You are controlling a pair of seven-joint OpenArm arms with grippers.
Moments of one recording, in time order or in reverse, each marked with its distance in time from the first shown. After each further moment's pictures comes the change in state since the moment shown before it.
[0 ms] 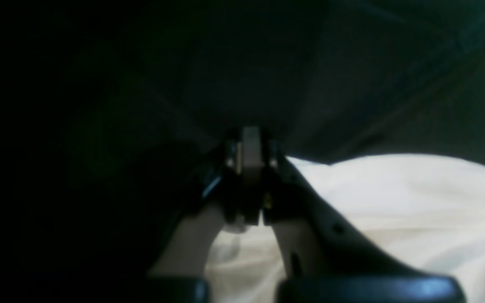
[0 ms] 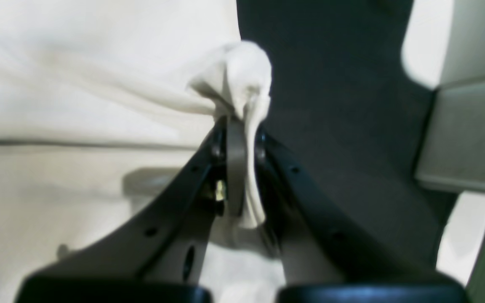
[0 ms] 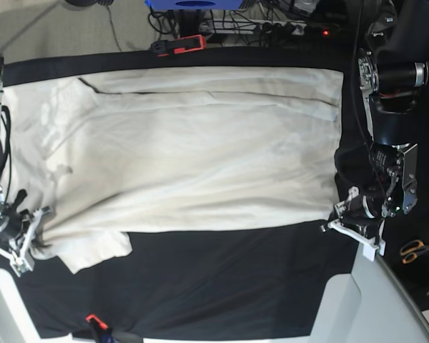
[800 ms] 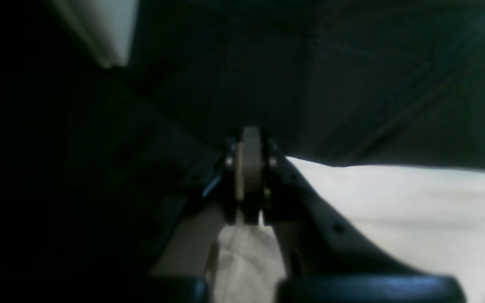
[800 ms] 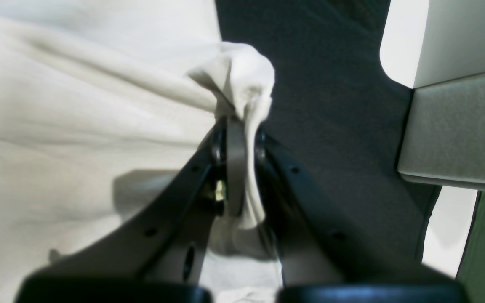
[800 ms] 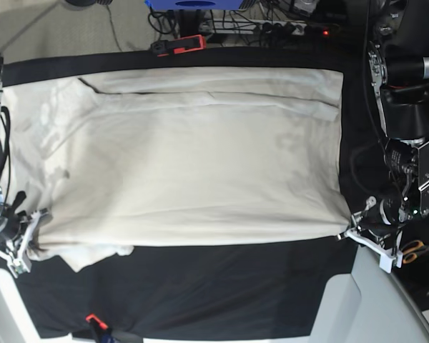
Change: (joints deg) left arm 2.2 -3.4 -0.4 9.4 -0.3 0.0 1.3; right arm -0.1 0.2 0.0 0.6 0.0 -2.3 -1.0
